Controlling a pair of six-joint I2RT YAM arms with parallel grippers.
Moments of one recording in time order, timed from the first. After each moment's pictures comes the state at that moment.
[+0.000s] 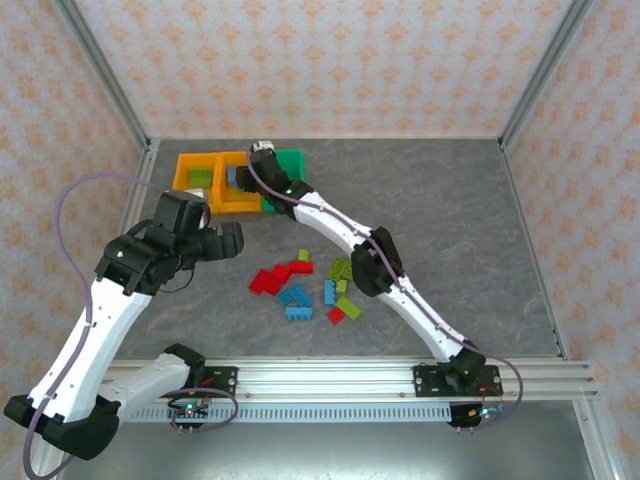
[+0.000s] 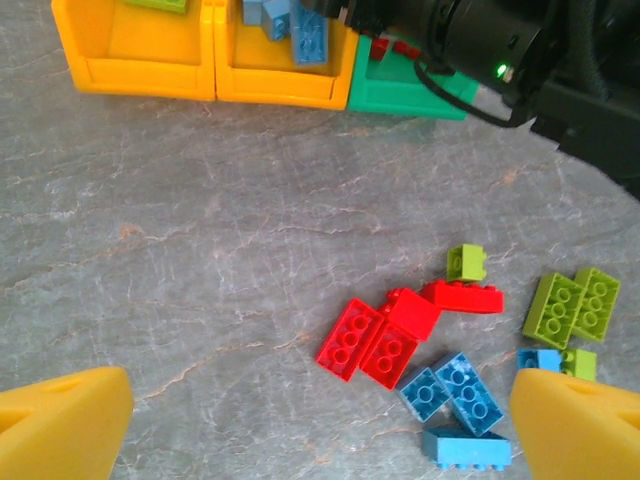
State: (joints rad) left arm -0.36 0.96 1.25 -1.18 -0.19 -0.47; right arm 0.80 2.78 2.69 -0.33 0.13 0.50
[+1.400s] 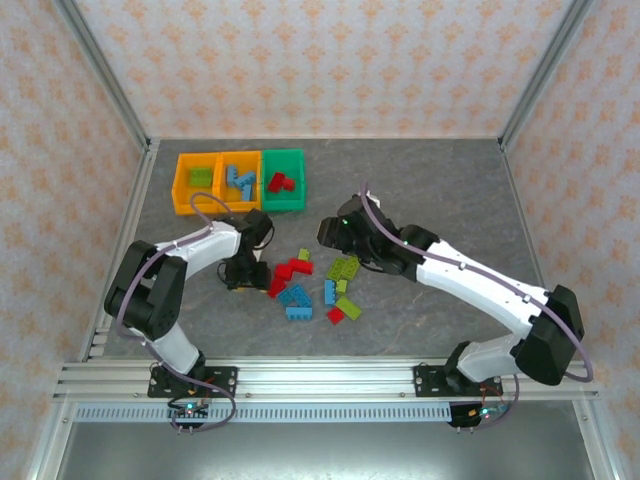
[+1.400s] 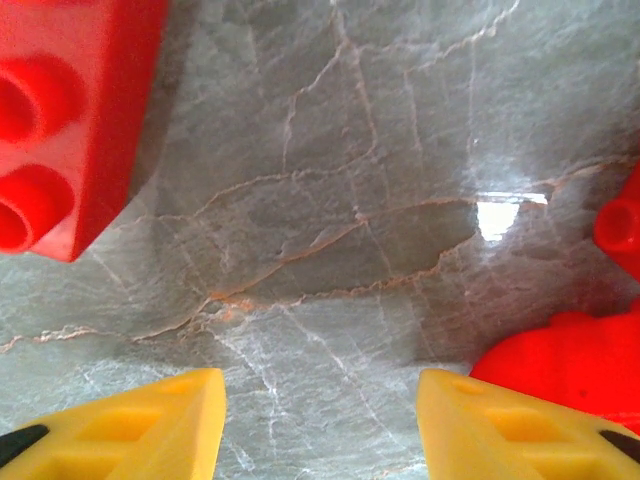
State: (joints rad) left arm -0.37 1.67 0.98 -0.94 0.05 -0.41; right arm 0.86 1.38 1.19 -0.58 0.18 0.92
